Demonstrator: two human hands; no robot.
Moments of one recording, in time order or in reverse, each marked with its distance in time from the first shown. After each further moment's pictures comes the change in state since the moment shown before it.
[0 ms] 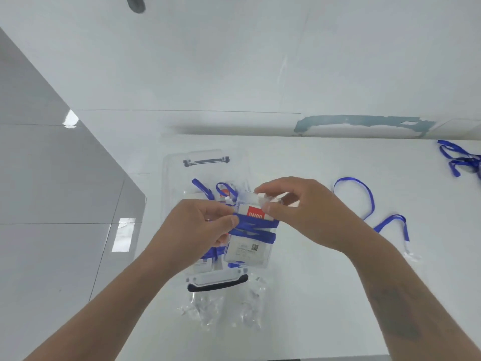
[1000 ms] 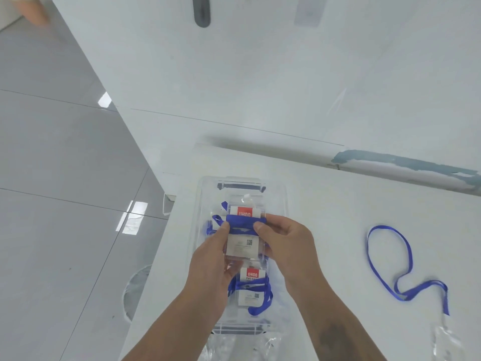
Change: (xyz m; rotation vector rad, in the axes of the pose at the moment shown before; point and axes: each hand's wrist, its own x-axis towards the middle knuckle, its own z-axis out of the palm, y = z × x) left_hand 0.049 -0.028 0.005 -1.097 0.350 -0.494; right_hand 0.081 -0.011 0.093 0.623 0.181 0.354
